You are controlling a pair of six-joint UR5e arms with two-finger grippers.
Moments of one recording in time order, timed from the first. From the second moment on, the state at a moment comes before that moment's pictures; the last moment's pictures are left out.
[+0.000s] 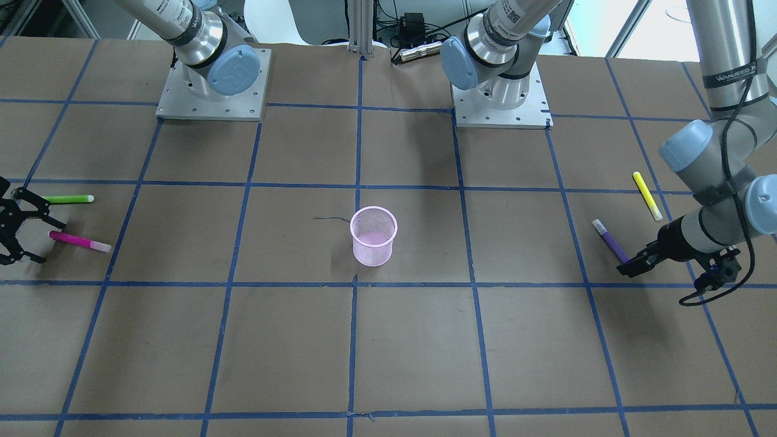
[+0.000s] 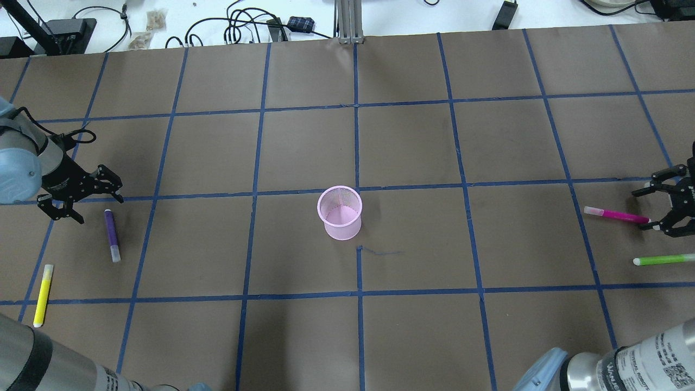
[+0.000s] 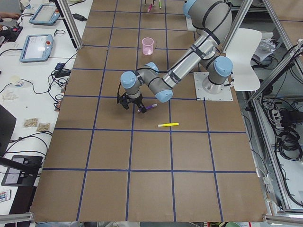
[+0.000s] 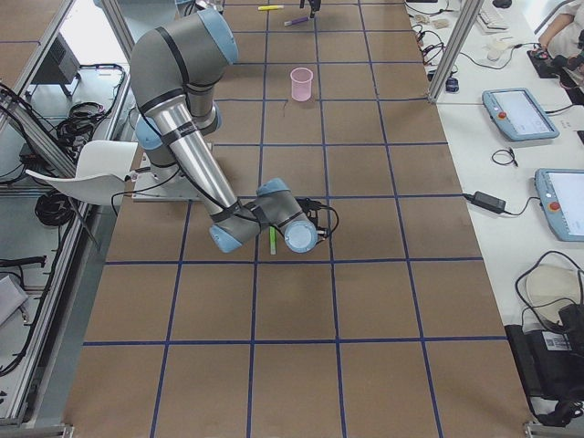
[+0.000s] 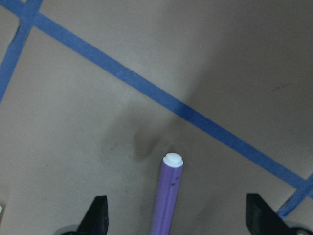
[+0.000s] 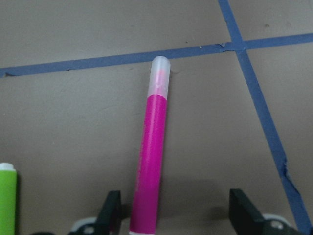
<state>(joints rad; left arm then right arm) -0.97 -2.01 -1.83 -1.03 1.62 0.02 0.65 -1.09 1.84 -1.92 -1.17 -2.45</state>
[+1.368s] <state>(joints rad) -0.98 -2.04 -1.82 -1.03 1.62 0.03 0.66 -1.13 1.83 -1.91 -1.23 -2.44</state>
